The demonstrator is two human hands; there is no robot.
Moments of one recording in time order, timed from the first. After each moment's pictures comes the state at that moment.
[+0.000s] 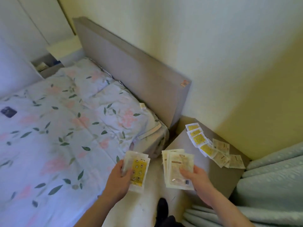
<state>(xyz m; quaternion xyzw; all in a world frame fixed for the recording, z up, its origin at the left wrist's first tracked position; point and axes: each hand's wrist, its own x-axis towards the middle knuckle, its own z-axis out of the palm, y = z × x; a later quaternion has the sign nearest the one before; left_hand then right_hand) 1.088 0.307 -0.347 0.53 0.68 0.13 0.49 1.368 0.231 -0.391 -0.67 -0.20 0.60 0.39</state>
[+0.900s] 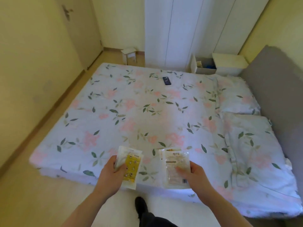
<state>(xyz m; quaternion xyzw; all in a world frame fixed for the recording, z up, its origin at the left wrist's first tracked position) 0.500 0.073 -0.321 0.21 0.83 0.37 0.35 0.735 0.240 -0.331 -0.49 -0.58 0.64 0.11</state>
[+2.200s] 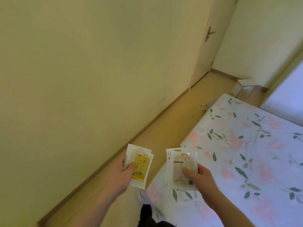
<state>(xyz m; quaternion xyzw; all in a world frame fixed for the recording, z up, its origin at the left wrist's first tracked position) -0.219 -0.257 -0.306 -0.05 0.82 0.52 0.23 -0.113 -0.004 -0.332 -0.34 -0.64 0.68 -0.04</state>
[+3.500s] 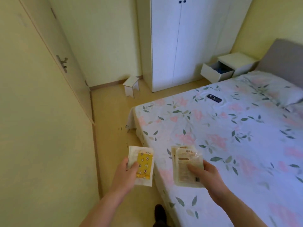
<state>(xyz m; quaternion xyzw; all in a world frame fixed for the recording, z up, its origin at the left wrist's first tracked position) -0.729 0.166 -0.302 0.36 0.71 0.36 0.49 -0.452 0.189 -0.311 -0.60 -0.39 0.61 0.35</state>
